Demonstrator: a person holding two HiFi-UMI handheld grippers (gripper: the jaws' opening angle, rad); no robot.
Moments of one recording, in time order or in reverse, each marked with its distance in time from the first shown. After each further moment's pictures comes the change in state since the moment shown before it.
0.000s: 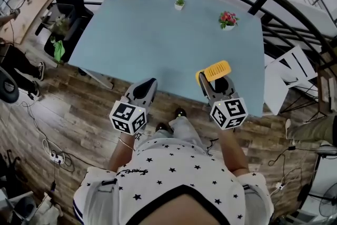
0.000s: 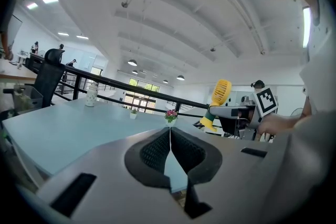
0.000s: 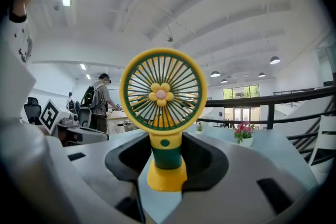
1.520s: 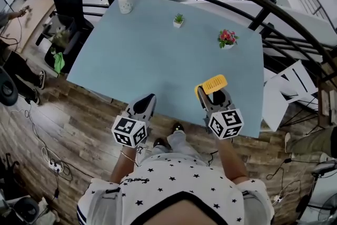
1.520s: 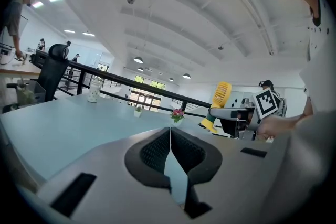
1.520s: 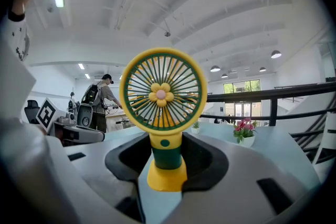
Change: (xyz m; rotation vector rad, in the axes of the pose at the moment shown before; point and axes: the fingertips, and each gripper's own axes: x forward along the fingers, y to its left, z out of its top) left arm 0.044 0.019 -0.001 -0.046 0.021 0.054; right arm 0.040 -0.048 -0.009 0.020 0.044 0.015
